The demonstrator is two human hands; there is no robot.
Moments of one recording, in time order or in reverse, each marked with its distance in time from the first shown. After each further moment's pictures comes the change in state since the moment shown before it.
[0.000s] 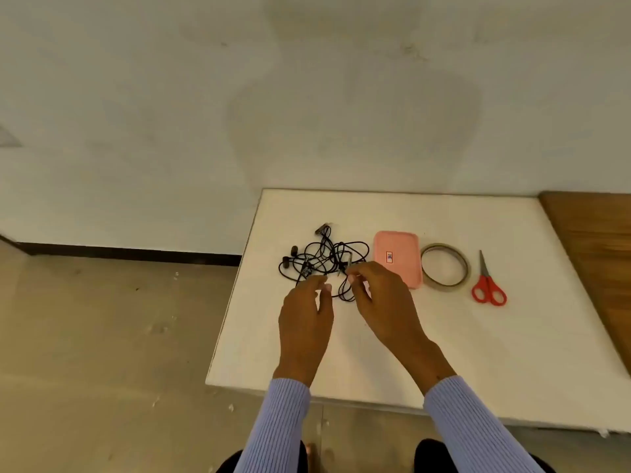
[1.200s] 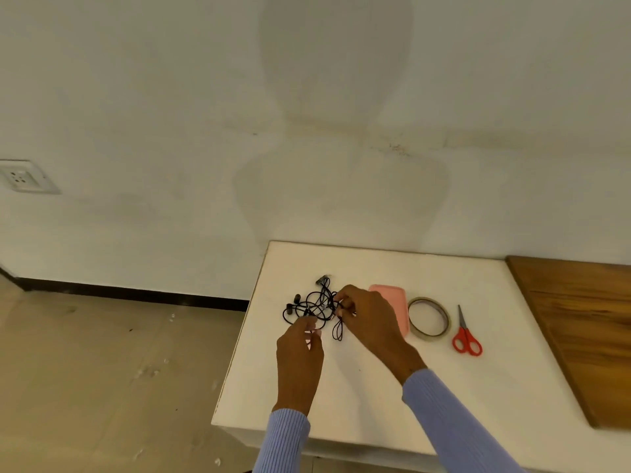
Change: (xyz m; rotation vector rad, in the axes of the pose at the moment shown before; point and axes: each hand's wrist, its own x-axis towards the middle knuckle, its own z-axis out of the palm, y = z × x) left_hand 0.000 0.011 -0.024 -0.208 0.102 -0.075; right_hand 0.036 -0.038 -0.024 -0.128 -0.108 0.043
